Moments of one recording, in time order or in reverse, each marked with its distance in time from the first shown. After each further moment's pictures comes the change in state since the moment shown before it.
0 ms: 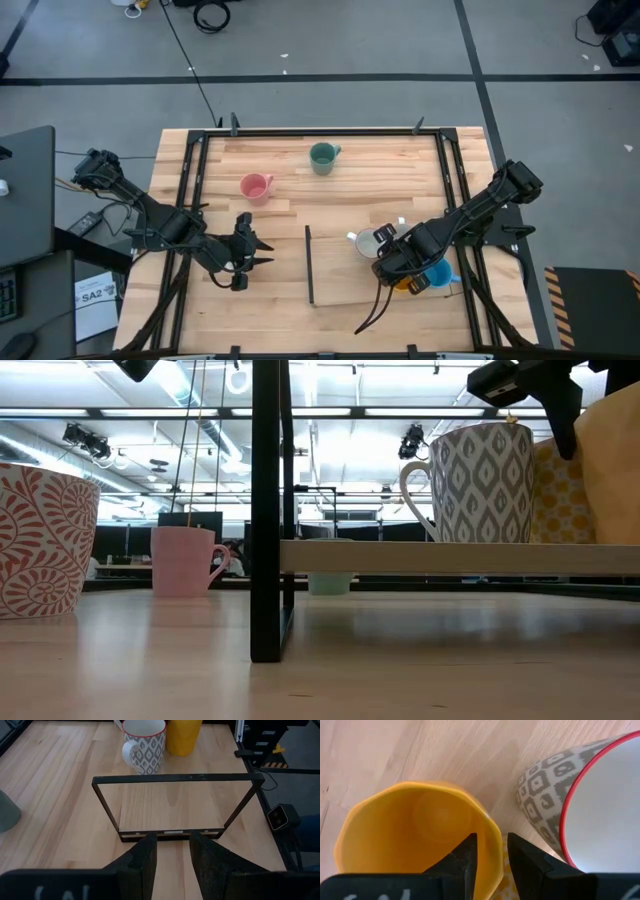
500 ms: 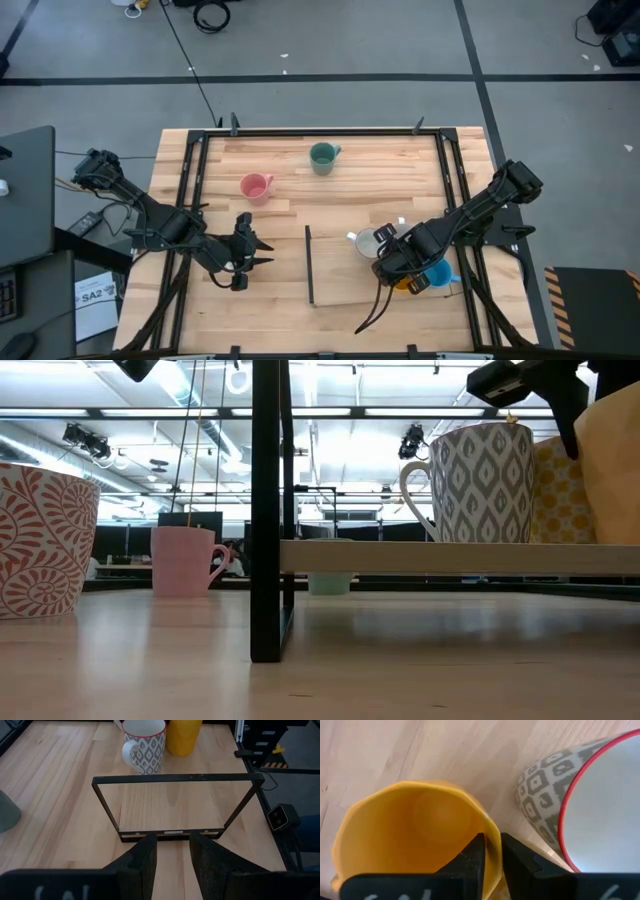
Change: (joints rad) left arm 0.000 0.000 0.000 0.000 0.000 0.000; right arm 0.000 0.000 0.000 -0.003 0.002 0.000
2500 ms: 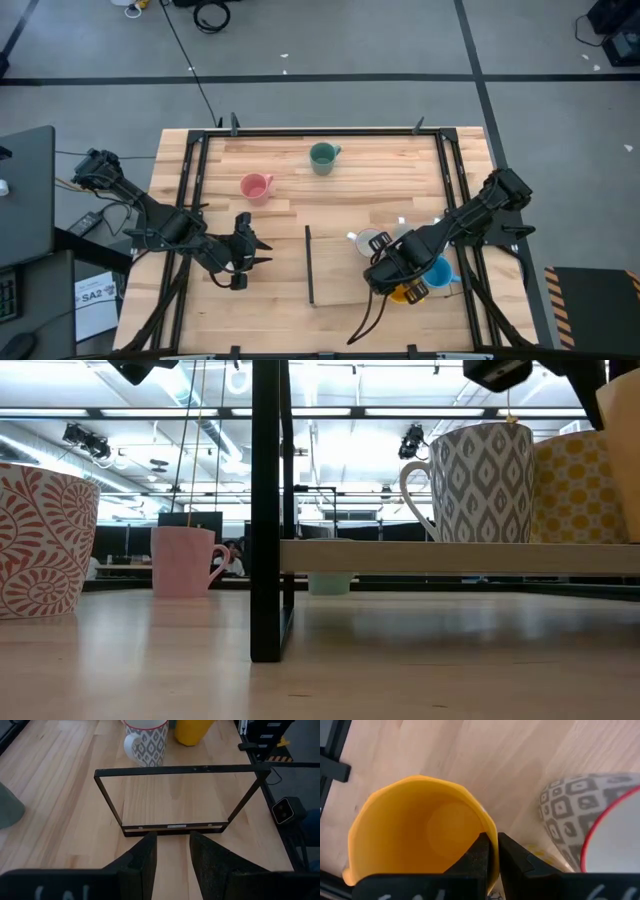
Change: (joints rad) left arm 0.000 0.000 0.000 -0.032 0.000 -0.004; right arm 0.011 0.105 0.164 -0.089 -0.110 0.015
